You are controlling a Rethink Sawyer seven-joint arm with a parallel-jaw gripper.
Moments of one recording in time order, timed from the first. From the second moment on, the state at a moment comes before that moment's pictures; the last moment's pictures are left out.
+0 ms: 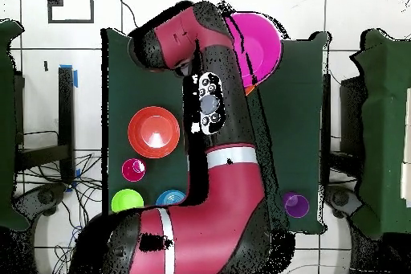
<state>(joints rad) -0.15 -0.38 0.34 0.81 -0.93 1.17 1.58</state>
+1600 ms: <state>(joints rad) -0.12 -0.37 0.27 0.81 -0.87 1.16 1.58</state>
